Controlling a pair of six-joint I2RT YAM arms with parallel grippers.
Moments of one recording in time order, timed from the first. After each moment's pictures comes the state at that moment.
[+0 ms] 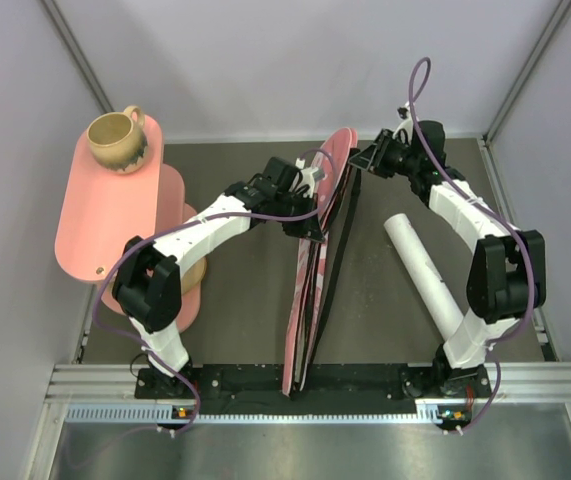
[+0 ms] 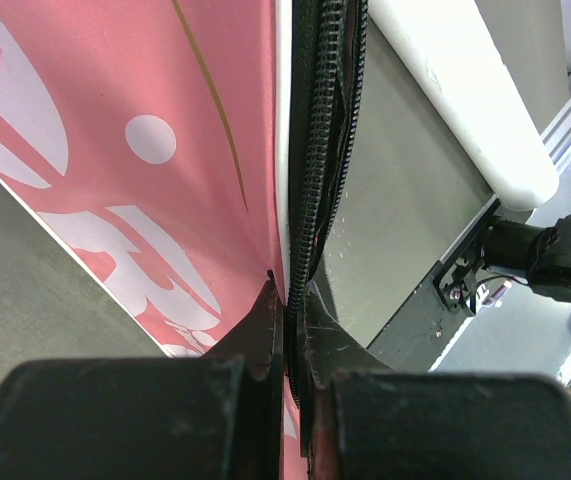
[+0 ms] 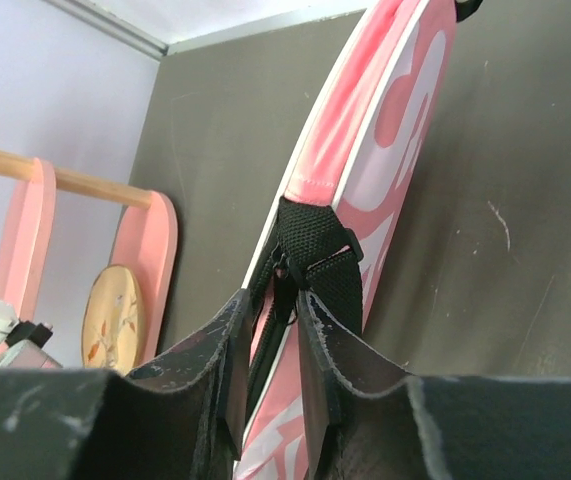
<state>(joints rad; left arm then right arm) -0.64 1.76 1.46 -0.54 0.49 -0.40 0.19 1.72 1.34 0.02 -0.51 0.60</state>
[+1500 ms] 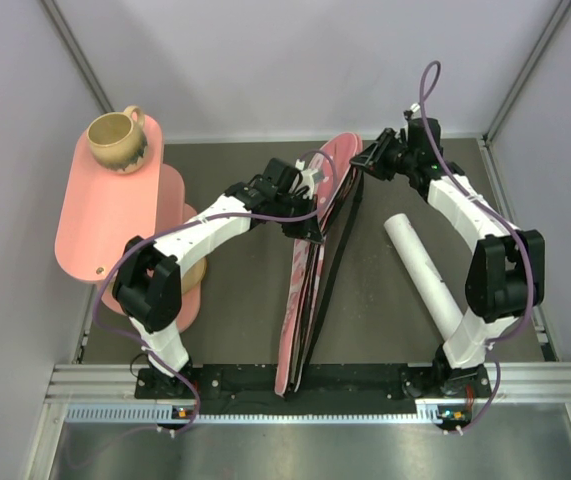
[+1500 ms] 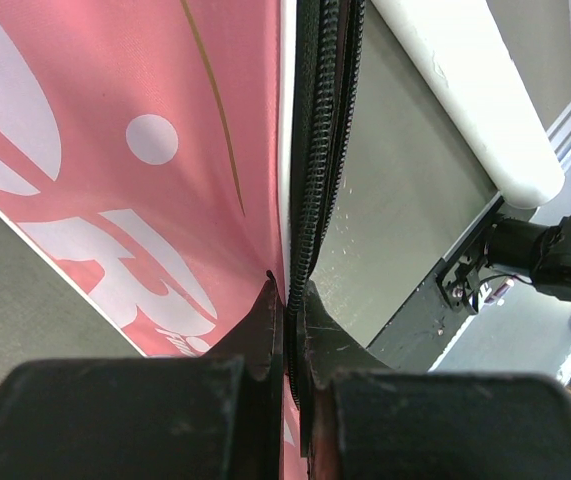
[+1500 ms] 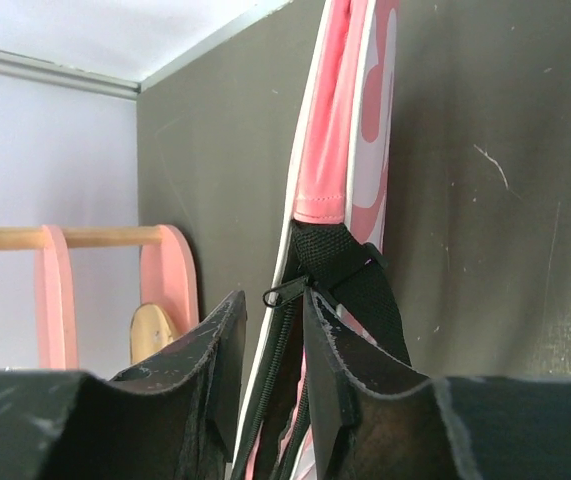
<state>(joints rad) -0.64 1.76 1.46 -0.54 0.49 -0.40 0.20 1.72 1.40 -0.14 -0.39 0.79</state>
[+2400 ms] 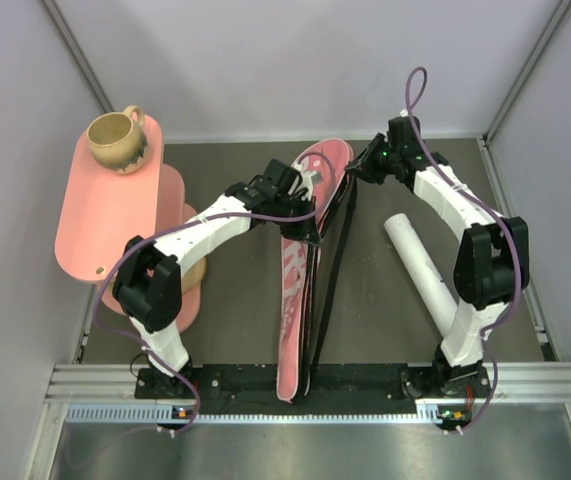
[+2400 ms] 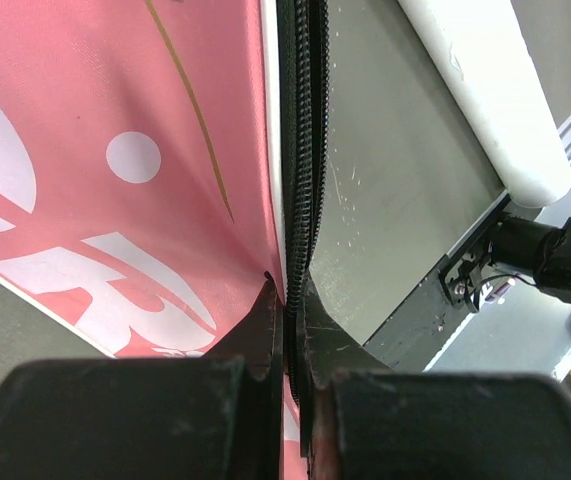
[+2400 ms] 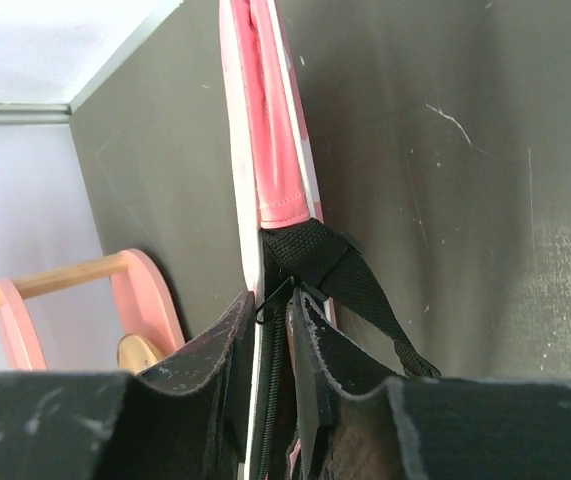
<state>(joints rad) -0.64 1.76 1.46 -0.57 0.47 -0.41 0.27 1.83 1.54 -0.34 -0.23 0.88</state>
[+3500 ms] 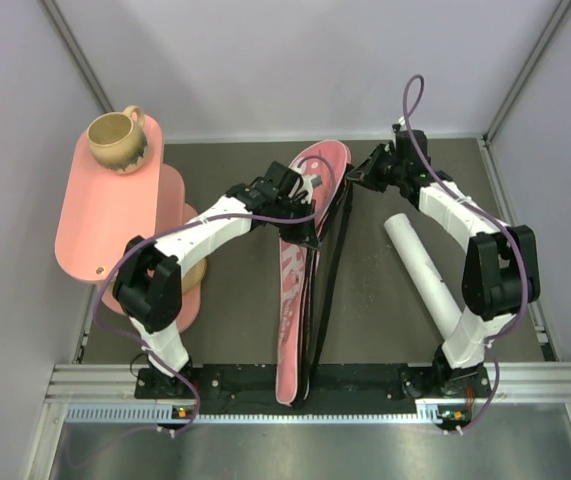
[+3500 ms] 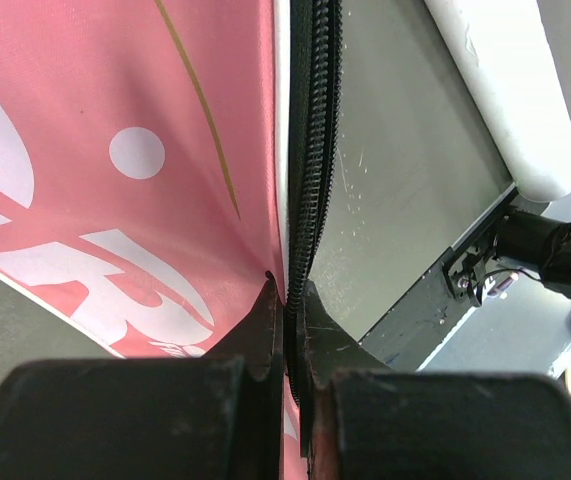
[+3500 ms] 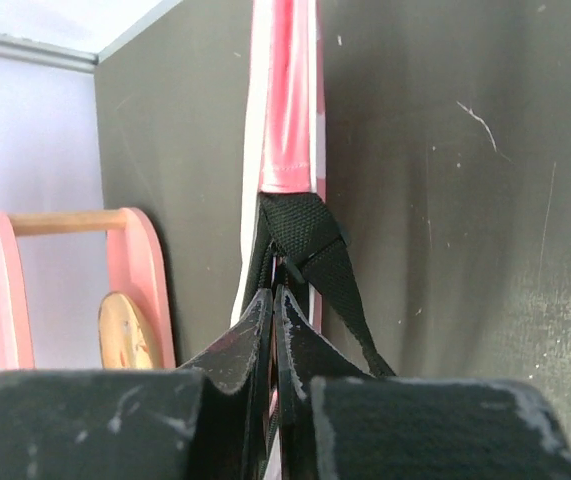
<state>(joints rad) -0.64 1.77 1.45 -0.60 0.46 -0.42 0.25 1.75 1.34 -0.14 -0.33 0.81</state>
